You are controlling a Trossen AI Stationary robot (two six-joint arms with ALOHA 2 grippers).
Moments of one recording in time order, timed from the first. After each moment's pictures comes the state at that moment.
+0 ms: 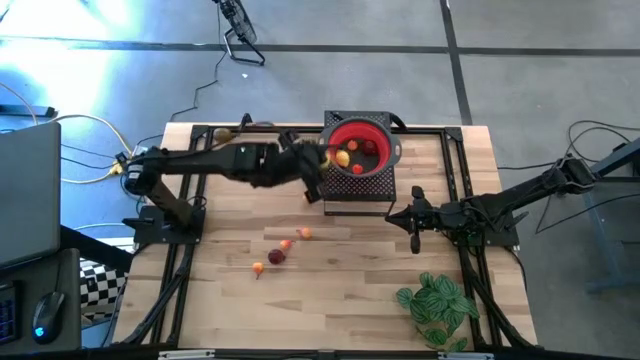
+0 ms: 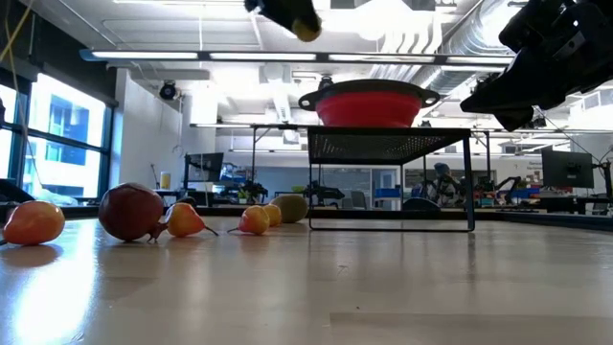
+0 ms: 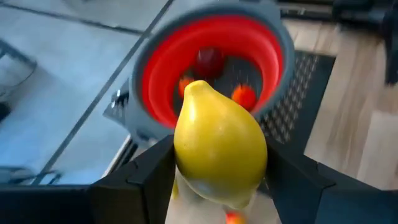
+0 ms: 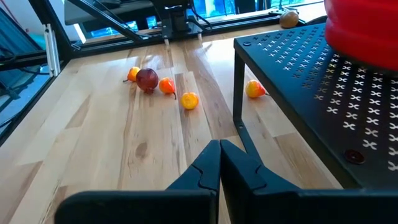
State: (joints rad) left arm 0.02 1.63 1.76 -0.84 -0.55 -0.14; right arm 0.30 0.71 0.21 0.17 0.39 0.28
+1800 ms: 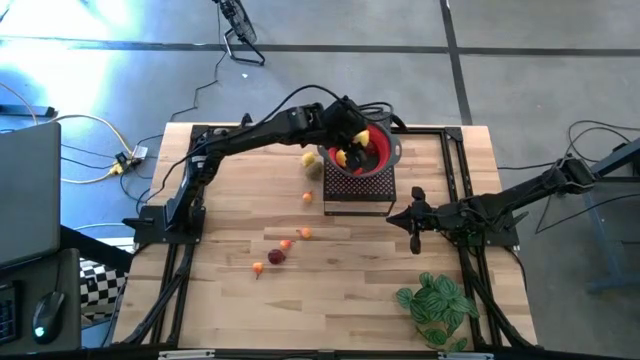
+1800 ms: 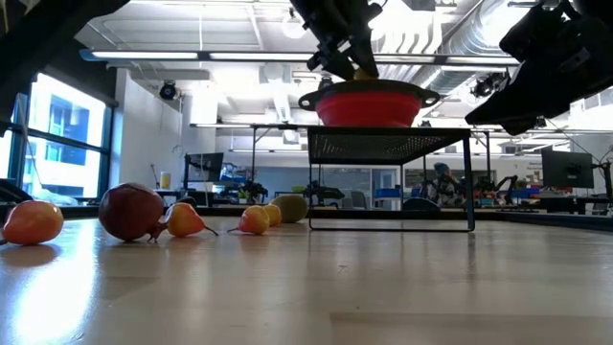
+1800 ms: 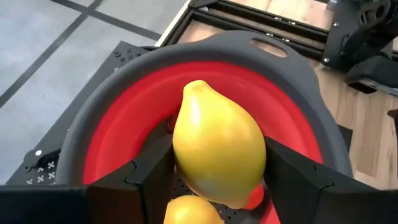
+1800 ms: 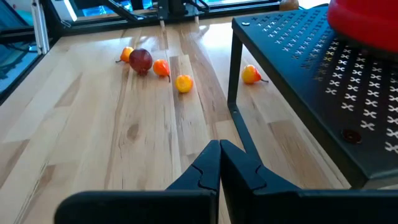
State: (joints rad) left arm 0.27 2.08 2.26 -0.86 -0.15 -0.11; right arm 0.30 0.71 0.21 0.11 0.39 0.26
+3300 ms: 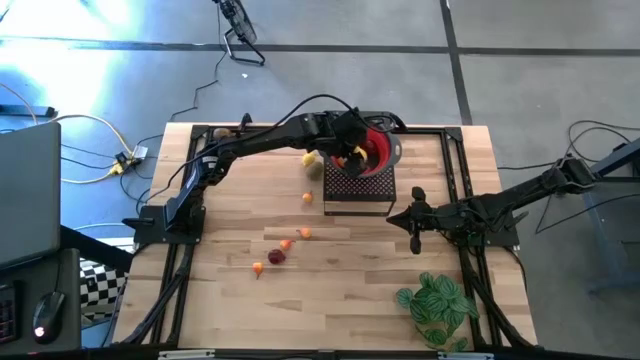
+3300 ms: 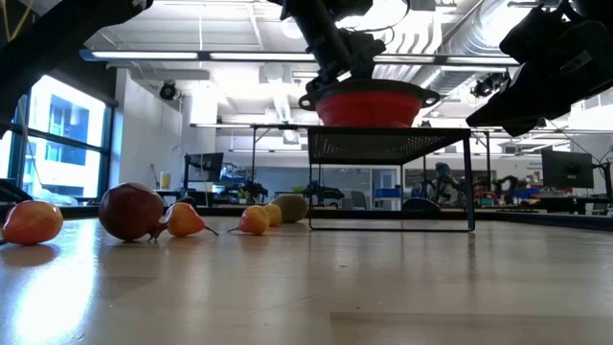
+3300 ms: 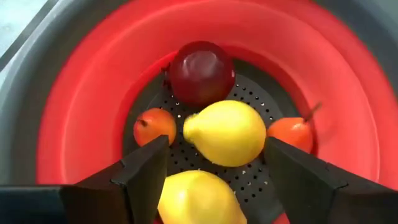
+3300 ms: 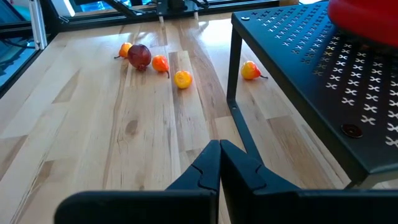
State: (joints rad) left arm 0.27 2.16 2.26 -0.94 -0.17 -0.14; right arm 0.30 0.71 0.21 0.09 0.39 0.27
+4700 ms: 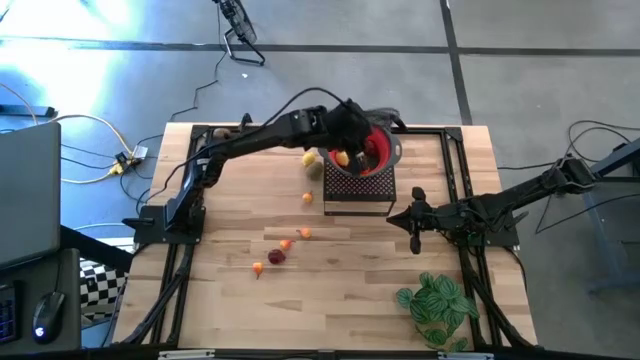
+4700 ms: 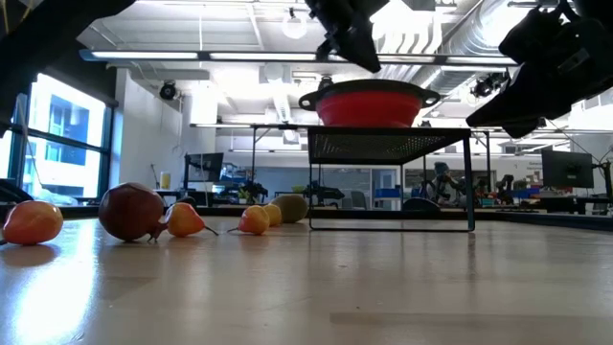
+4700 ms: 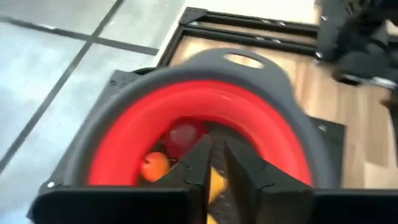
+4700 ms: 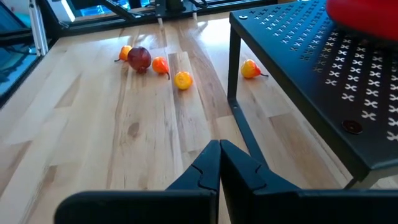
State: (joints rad) left arm 0.22 2.12 2.35 -0.89 -0.19 0.02; right arm 0.30 0.71 0.21 0.09 0.39 0.31
